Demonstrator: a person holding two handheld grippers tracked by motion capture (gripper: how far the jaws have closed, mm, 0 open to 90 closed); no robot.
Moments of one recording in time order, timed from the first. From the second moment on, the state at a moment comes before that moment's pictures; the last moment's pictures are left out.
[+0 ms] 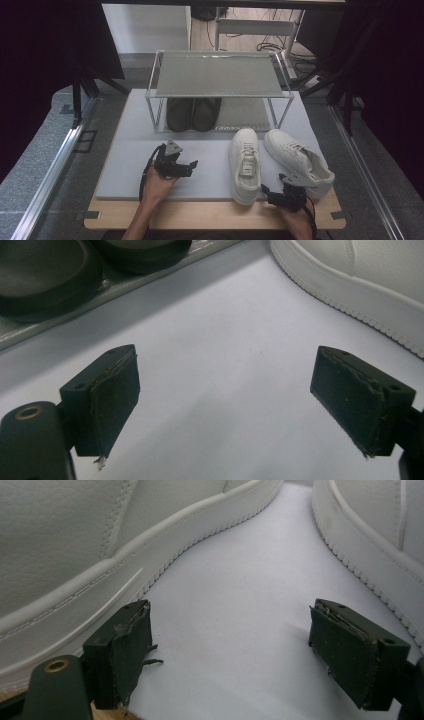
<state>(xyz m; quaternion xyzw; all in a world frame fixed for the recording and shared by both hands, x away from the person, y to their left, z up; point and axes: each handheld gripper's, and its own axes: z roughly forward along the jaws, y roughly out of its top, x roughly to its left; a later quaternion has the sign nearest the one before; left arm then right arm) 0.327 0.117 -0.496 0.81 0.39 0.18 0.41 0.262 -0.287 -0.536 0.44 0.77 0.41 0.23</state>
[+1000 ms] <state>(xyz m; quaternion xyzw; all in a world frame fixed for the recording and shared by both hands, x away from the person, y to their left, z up) 0.269 0.155 -0.530 0.81 0.42 0.17 0.38 0.261 -0.285 -0.528 0.44 0.77 0.40 0.22</state>
